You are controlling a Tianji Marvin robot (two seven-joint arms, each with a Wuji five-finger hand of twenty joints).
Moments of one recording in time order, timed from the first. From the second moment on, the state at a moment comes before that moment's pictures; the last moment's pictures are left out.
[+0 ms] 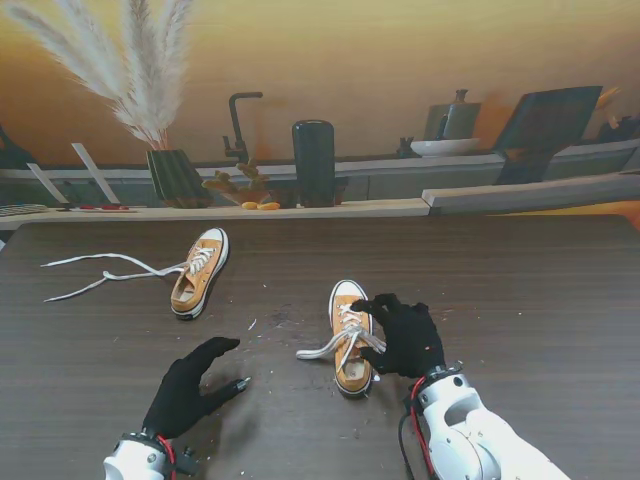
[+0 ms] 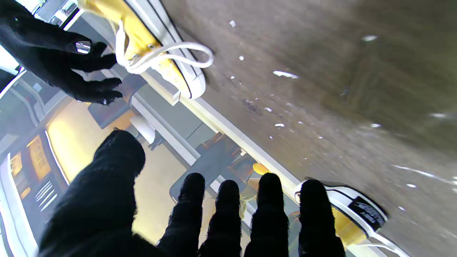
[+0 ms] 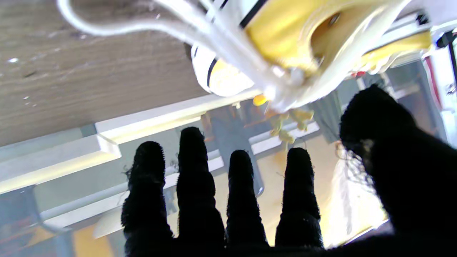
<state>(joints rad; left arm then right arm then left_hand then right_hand) 2.09 -1.16 -1.40 -1.73 0.60 -0.32 0.35 -1.74 -1.12 1.07 -1.61 -0.94 0.00 -0.44 0.72 -0.28 0.19 0.14 0.40 0.04 0.28 0.33 0.38 0.07 0.22 0.46 0.36 0.15 0.35 0.60 0.07 0.23 0.83 0.74 0.39 -0.70 1.06 -0.17 0.33 -0.15 0.55 0.42 0.32 0.09 0.74 0.41 0.60 0.23 0.46 0.41 0.21 0.38 0.97 0.66</state>
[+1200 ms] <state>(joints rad) 2.15 -1.15 -1.43 -1.76 0.62 -0.35 0.32 -1.40 -1.11 0.71 -1.31 -1.09 0.19 -0.56 0.74 -0.25 0.16 0.14 0.44 0.04 0.27 0.34 0.41 0.07 0.21 0.45 0.39 0.16 0.33 0.59 0.08 0.23 0.81 0.74 0.42 -0.95 1.24 -0.17 0.43 -0.13 0.66 0.33 0.47 0.08 0.71 0.34 0.89 0.20 0.45 0.38 0.49 0.36 1.03 0.58</state>
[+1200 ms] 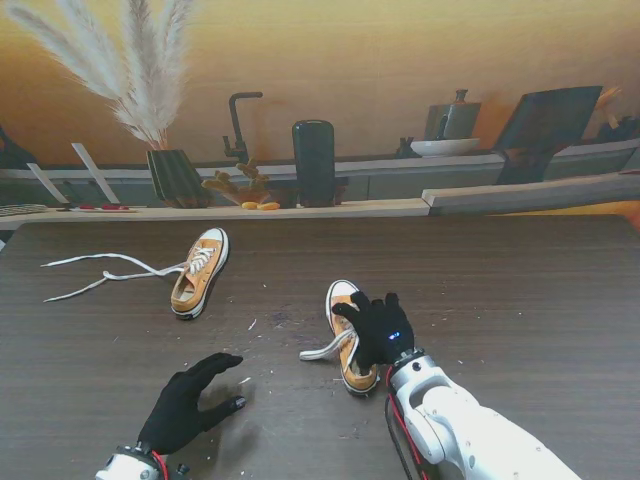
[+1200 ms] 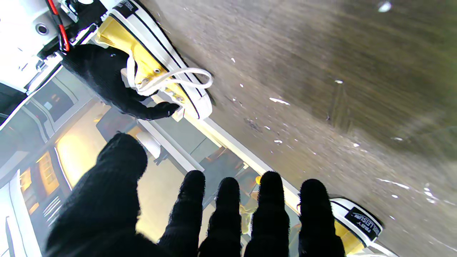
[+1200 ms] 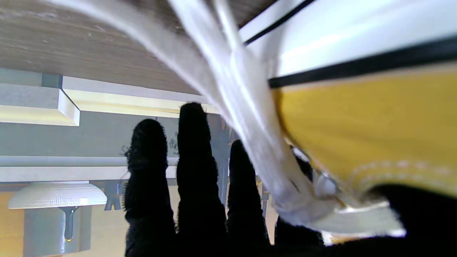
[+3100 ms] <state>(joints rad) 2.15 -1.15 -1.41 -1.76 0.66 -0.34 0.34 -1.04 -1.13 0.71 -0.87 -1.05 0.07 -0.94 0.74 -0.22 0.15 0.14 0.46 0.04 0.28 0.35 0.44 0.08 0.21 0.45 0.39 0.16 0.35 0.59 0.08 0.25 0.82 0.74 0.63 -1.06 1.31 -0.32 1.07 -0.38 0.96 0.46 1.16 -0.03 0.93 0.59 1.29 0.02 1.11 0.58 1.02 0.32 1.49 0.64</state>
